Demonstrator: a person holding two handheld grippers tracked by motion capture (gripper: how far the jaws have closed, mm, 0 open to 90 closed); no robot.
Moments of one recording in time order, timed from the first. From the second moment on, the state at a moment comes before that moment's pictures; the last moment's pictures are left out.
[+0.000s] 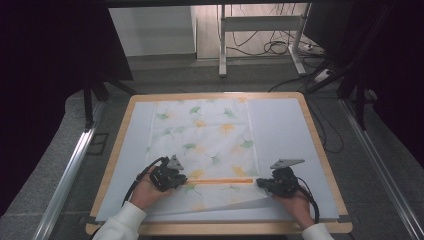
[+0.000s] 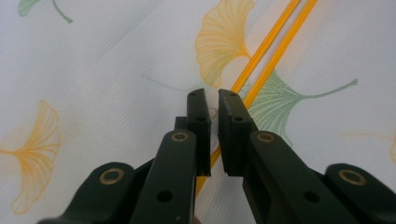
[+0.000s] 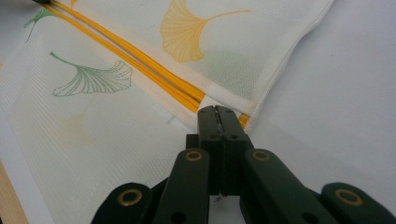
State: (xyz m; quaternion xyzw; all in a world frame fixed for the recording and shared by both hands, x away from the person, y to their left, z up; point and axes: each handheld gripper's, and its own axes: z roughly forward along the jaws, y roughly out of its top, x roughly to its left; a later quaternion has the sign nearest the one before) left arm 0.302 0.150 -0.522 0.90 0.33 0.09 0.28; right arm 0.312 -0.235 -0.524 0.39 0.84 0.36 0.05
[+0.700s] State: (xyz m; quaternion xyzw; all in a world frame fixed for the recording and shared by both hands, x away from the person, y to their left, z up) left arm 0.298 0.164 -0.522 0.90 0.34 0.10 0.27; right arm 0.312 -0.235 -0.524 0.39 0.84 0.36 0.05
